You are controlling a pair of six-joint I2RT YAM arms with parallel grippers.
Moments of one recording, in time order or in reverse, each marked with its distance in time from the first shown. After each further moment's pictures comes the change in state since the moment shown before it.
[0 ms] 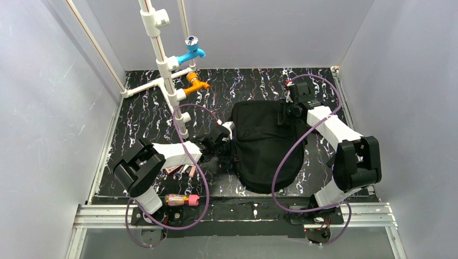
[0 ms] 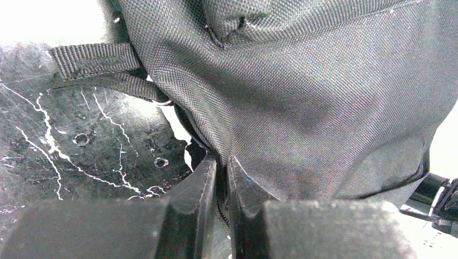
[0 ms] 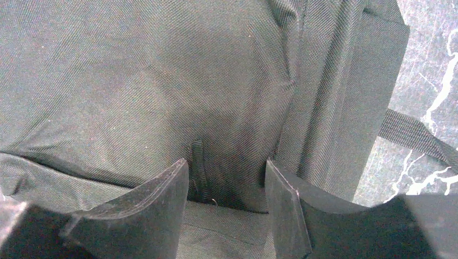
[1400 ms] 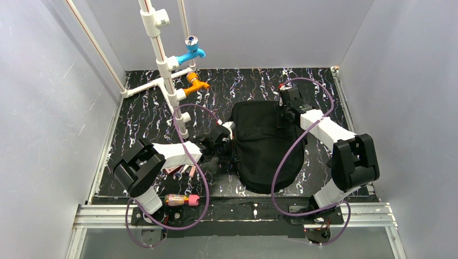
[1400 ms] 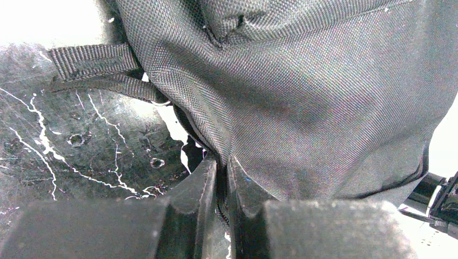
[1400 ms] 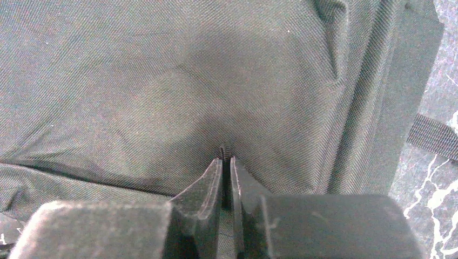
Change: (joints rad) left arm -0.003 0.000 0.000 0.006 0.003 -0.005; right arm 0.078 0.021 -0.048 0.074 0.082 0.033
